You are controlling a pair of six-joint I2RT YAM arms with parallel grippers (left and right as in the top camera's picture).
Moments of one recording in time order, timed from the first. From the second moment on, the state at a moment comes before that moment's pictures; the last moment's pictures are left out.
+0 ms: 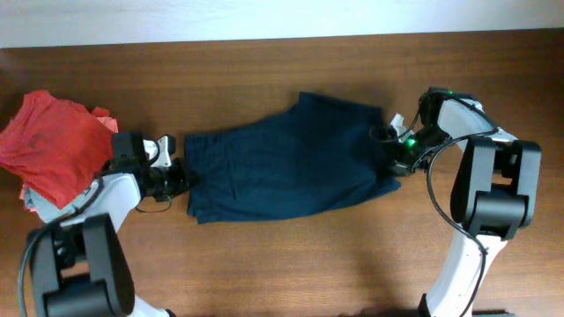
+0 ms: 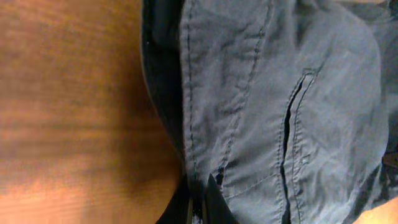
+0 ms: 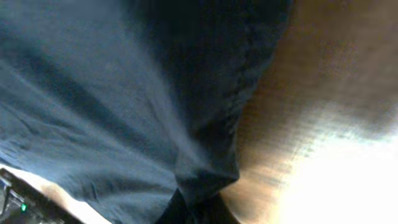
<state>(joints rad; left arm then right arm) 0.18 1.73 0.90 -0.40 0.54 -0.21 -0.14 2.20 1.52 -1.17 -0.45 -0.16</state>
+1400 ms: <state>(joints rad) 0.19 1.41 0.92 -0.47 0.41 -0.04 0.33 2.00 1.55 -0.72 -0.45 0.03</state>
